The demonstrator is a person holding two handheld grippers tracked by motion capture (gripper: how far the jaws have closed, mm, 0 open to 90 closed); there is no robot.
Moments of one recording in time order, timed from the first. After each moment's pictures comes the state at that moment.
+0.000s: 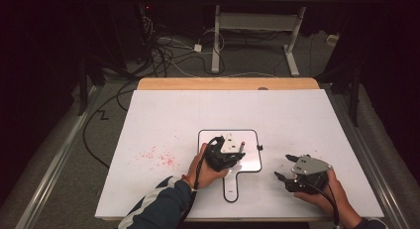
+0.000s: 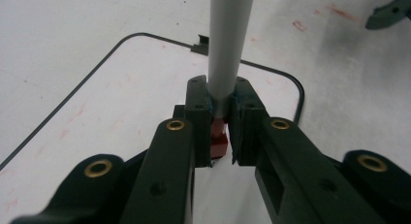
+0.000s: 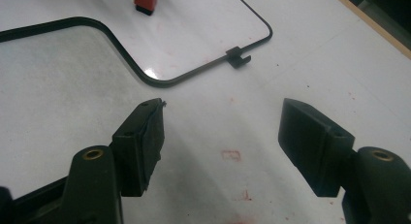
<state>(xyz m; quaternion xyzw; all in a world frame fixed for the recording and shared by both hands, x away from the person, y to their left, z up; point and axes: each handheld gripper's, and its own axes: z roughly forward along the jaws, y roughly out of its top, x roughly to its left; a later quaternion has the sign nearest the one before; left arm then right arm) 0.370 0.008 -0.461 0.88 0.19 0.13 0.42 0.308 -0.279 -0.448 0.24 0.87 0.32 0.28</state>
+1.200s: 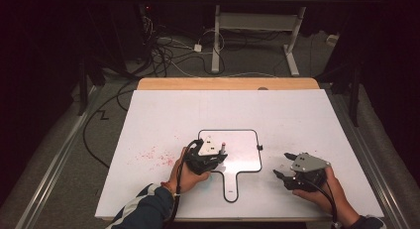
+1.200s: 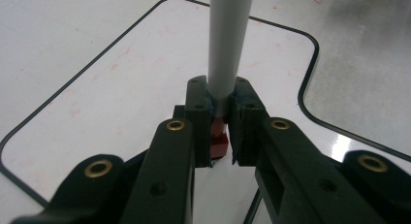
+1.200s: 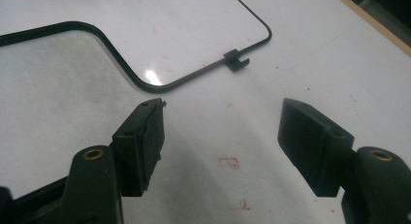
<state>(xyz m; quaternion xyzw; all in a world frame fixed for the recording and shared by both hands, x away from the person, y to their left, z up) 0.362 0.050 -0.465 0.87 0.22 0.13 0.42 0.314 -0.277 -0.448 0.24 0.87 0.32 0.28</state>
